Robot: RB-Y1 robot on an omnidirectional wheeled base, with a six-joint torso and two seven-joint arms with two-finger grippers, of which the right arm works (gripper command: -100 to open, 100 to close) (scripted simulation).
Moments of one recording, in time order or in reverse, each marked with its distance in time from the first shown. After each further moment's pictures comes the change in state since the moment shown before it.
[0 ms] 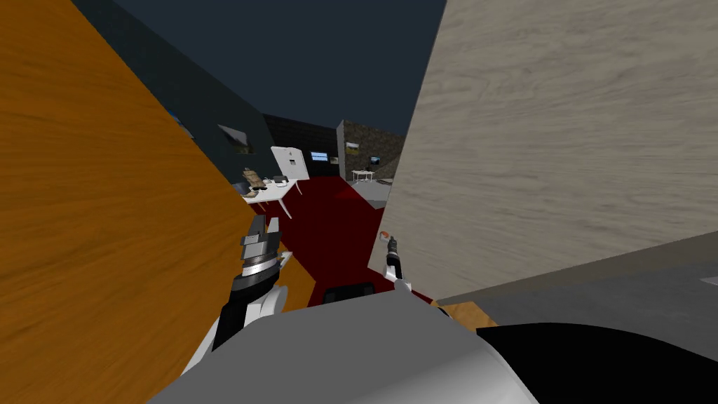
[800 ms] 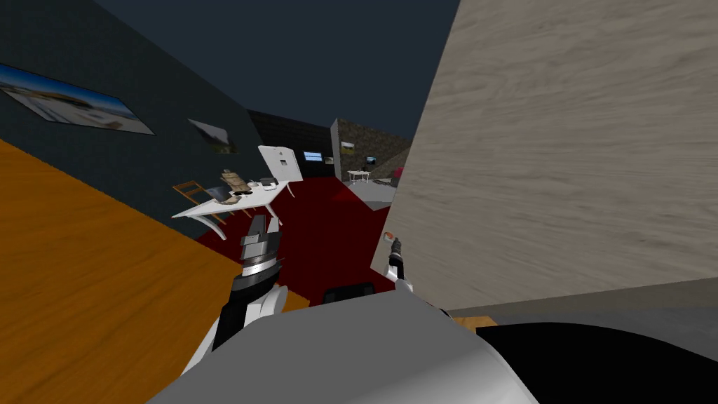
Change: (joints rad) arm -0.011 0.005 -0.084 0.019 -0.050 -0.023 0.037
